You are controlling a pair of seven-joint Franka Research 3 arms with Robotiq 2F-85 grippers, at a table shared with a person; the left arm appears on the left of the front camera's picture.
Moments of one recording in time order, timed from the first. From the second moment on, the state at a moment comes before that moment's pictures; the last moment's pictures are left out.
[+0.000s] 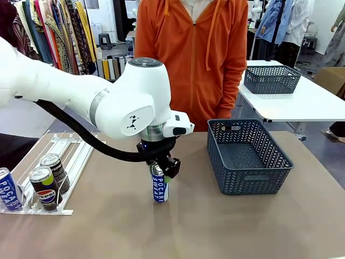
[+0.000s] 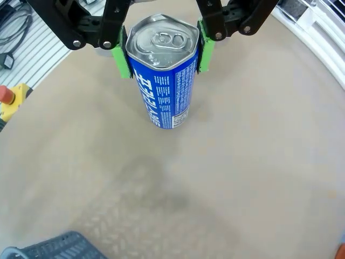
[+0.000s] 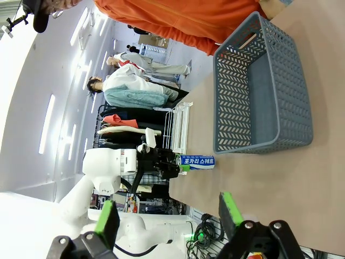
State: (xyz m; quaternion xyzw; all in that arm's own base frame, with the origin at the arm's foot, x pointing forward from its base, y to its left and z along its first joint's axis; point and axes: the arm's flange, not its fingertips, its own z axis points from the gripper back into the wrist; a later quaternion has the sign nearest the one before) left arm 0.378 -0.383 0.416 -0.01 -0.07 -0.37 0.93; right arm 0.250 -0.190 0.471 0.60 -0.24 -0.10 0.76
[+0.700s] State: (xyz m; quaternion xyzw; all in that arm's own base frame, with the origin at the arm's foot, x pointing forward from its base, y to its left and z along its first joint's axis) left arm 0.378 -0.383 0.430 -0.02 -0.08 -0.36 0.93; right arm 0.250 -0.190 0.471 0.60 -0.24 -0.10 0.76
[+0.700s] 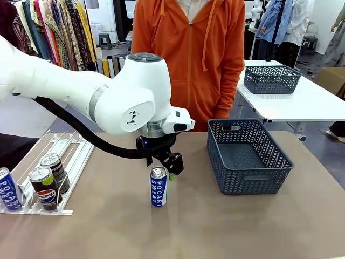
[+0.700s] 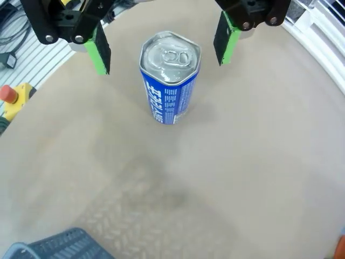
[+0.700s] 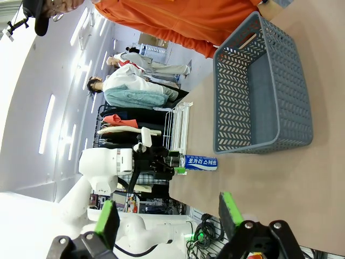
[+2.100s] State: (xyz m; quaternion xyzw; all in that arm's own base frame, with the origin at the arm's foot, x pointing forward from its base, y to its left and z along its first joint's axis) left arm 0.265 0.176 0.468 -0.56 -0.15 -0.06 0.82; right arm 0.249 -0.190 0.471 0.60 -0.24 -0.10 0.76
